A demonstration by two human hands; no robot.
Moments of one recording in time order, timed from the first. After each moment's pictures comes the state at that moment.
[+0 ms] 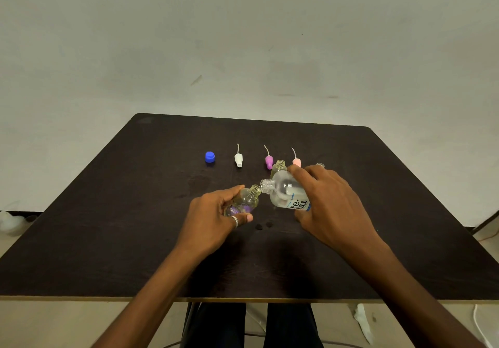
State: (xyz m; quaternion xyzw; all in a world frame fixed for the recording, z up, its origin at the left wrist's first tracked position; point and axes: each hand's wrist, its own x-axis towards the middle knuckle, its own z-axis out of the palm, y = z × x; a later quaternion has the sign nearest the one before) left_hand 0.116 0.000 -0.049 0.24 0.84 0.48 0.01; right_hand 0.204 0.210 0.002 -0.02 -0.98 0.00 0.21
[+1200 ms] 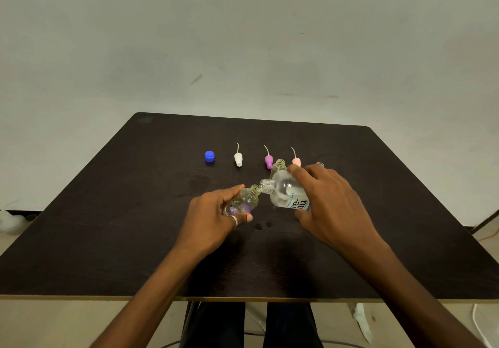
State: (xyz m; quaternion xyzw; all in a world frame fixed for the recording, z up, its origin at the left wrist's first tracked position) left_hand 0.115 -0.001 -0.049 0.24 0.85 0.47 0.02; right_hand 0.205 0.209 0.004 -0.03 -0.98 -0.02 0.20
